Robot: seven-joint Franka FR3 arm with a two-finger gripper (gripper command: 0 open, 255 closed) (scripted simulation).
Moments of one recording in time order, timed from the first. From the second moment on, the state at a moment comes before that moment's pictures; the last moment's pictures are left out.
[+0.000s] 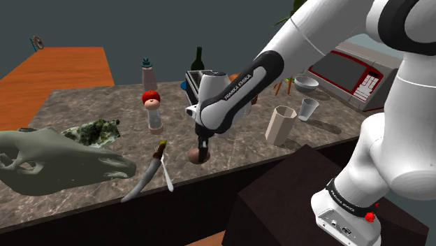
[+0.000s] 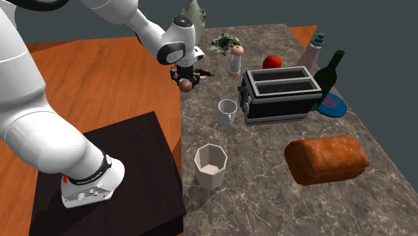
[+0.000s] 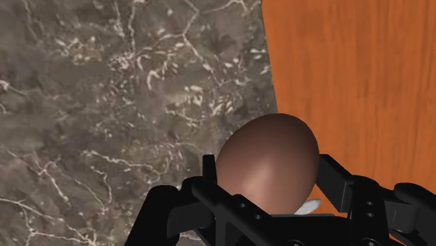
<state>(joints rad) 0.59 0.28 -0.03 -2.32 0.31 2.63 -0.72</state>
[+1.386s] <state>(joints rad) 0.58 0.39 -0.01 -2.30 0.36 2.73 -0.76</state>
